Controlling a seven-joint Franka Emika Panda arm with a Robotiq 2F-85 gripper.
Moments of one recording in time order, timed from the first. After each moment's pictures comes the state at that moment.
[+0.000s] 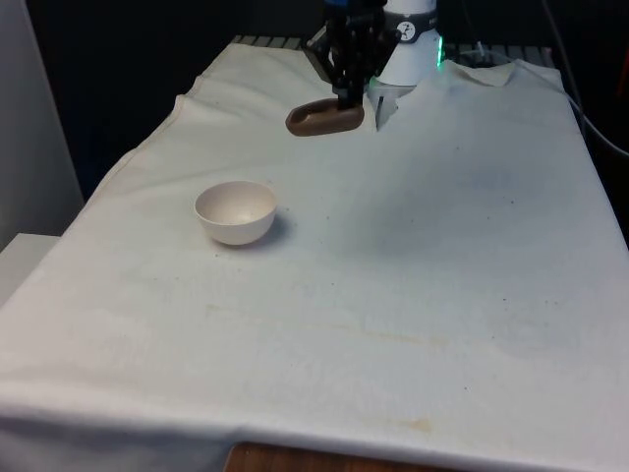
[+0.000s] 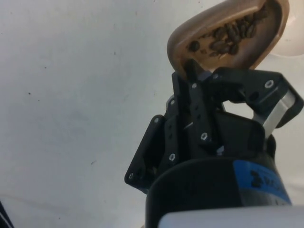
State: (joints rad) arm -0.01 0.20 -0.08 -2.03 -0.01 2.32 -0.86
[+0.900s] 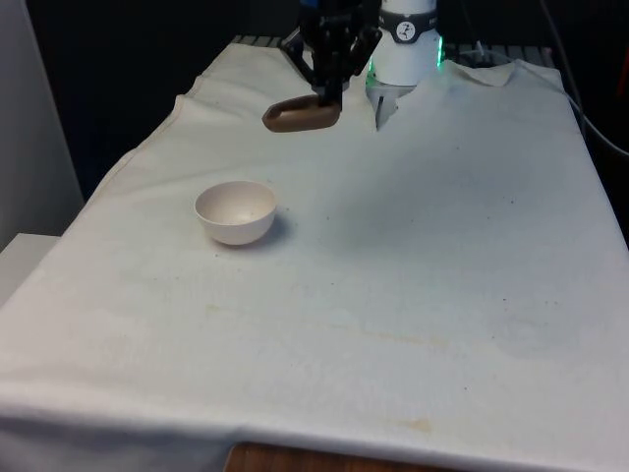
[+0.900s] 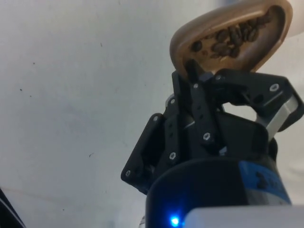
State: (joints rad) arm -0.01 0.20 -0.12 -2.02 0.01 2.27 -0.79
